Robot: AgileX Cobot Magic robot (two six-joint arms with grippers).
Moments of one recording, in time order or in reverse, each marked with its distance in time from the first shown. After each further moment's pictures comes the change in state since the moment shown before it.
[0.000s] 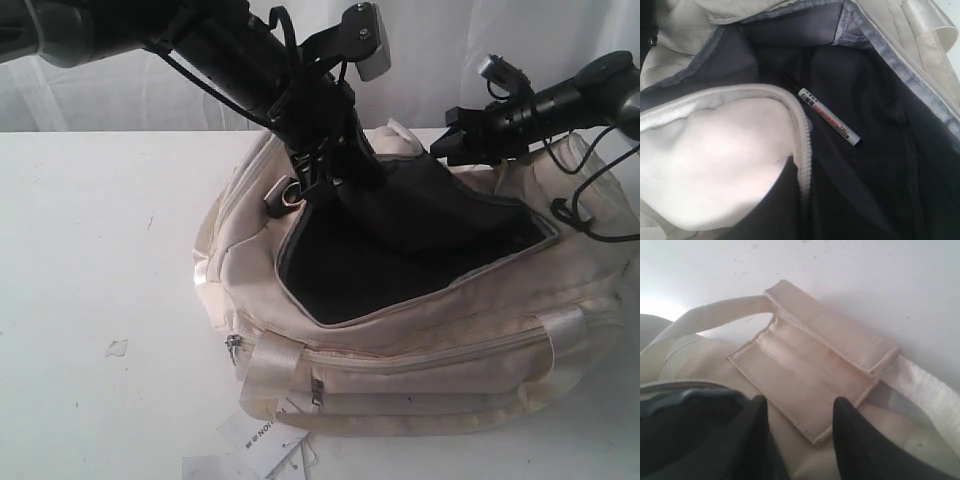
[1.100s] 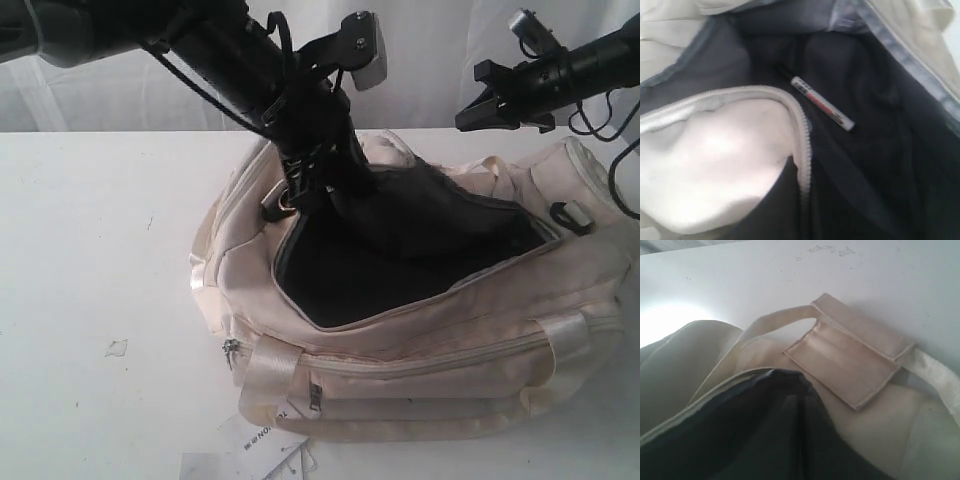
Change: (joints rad) left arm 0.000 -0.002 0.000 0.033 0.065 0.037; right arm -0.050 -0.122 0.000 0.015 0.156 0.086
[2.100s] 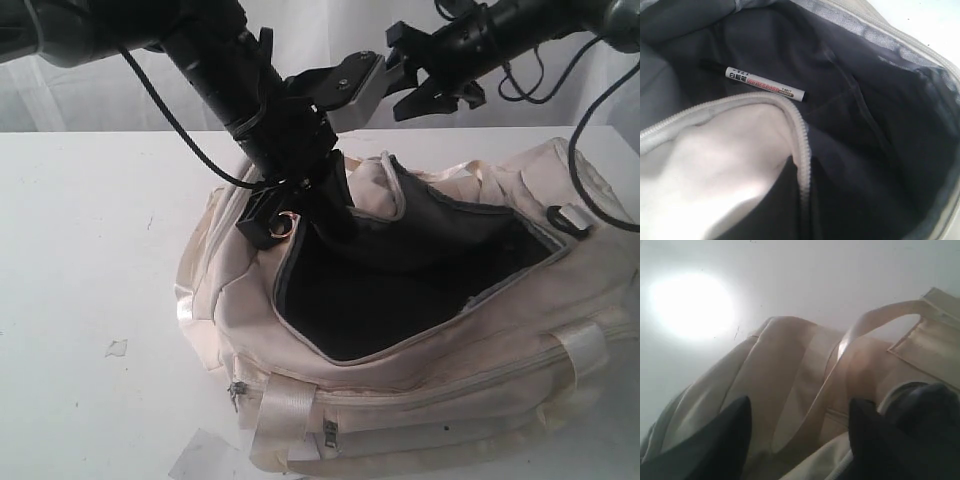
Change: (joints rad) left arm 0.000 0.000 0.000 0.030 0.201 0.190; right arm 0.225 -0.181 0.100 -0.080 0.006 0.174
